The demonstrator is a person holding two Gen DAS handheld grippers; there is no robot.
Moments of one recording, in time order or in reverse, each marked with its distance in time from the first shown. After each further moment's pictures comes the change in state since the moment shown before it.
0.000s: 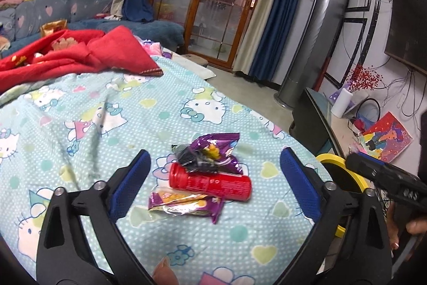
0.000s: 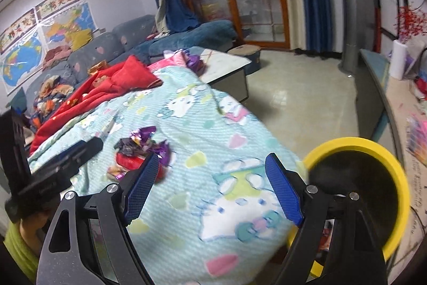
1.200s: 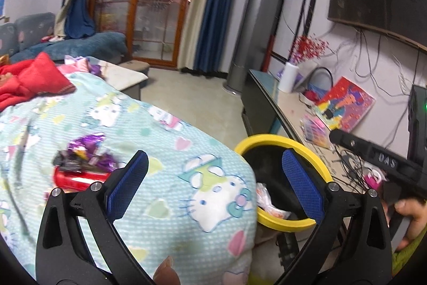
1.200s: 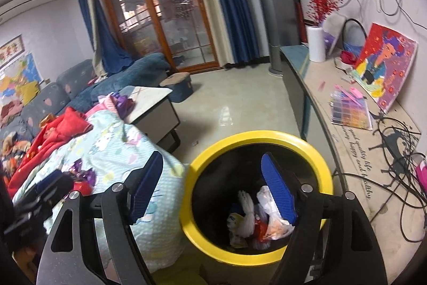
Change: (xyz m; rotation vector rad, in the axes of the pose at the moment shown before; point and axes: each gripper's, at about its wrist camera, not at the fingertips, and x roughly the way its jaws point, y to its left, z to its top) left arm 0.003 -0.136 -0.023 0.202 -0.002 -0.212; right arm -0.106 -0.120 -0.043 0.224 -0.182 -0.289
